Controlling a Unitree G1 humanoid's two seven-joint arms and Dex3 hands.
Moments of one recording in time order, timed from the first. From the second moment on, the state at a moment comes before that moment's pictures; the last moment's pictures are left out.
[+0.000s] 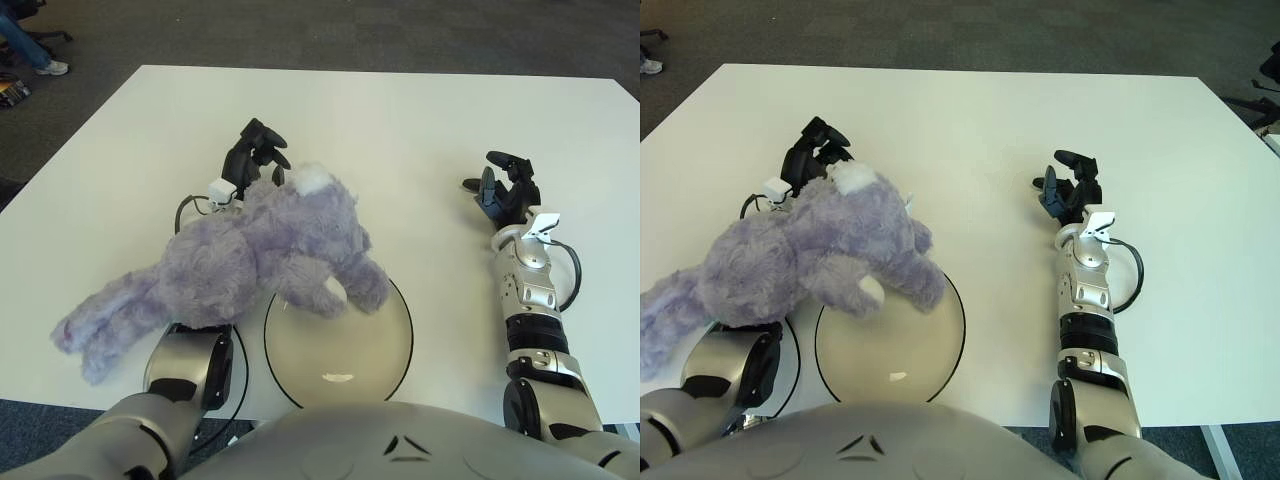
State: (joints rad) left arm -0.44 0.11 0.09 0.69 -0.16 -0.57 -0.21; right arm -0.26 -0.16 -0.25 0.38 0.14 -0.15 -0.03
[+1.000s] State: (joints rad) left arm -0.34 0.08 0.07 0.53 -0.07 -1.07 -0.21; right arm -0.25 -0.15 -0.24 0.32 0.13 -0.06 -0.07
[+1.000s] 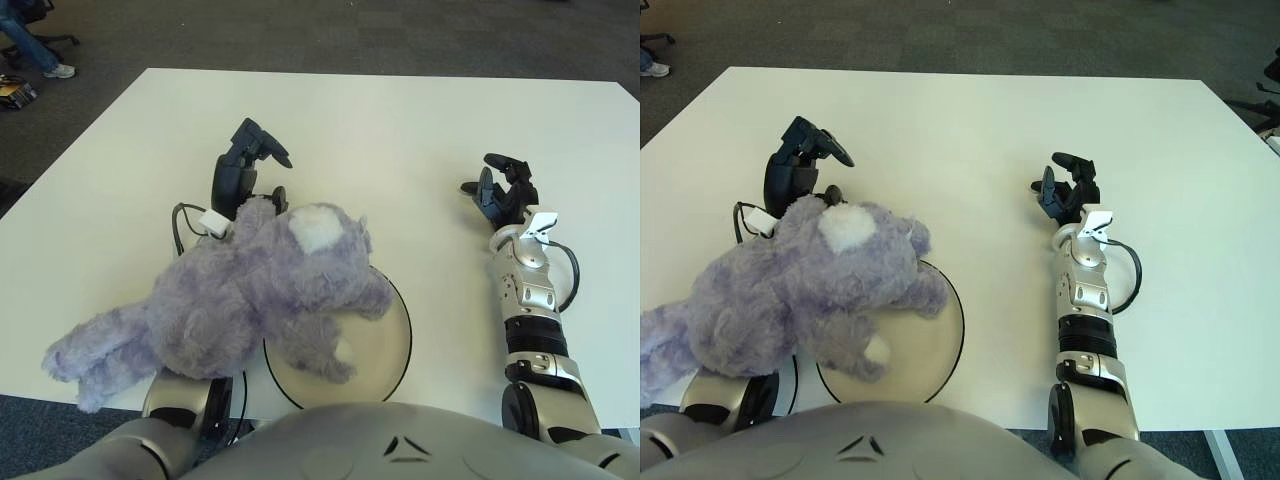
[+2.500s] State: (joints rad) left arm -0.59 0.28 0.09 0.60 0.20 -1.32 -0.17; right arm -0.26 -0.13 -0.22 0.30 0.10 -0.03 -0.10
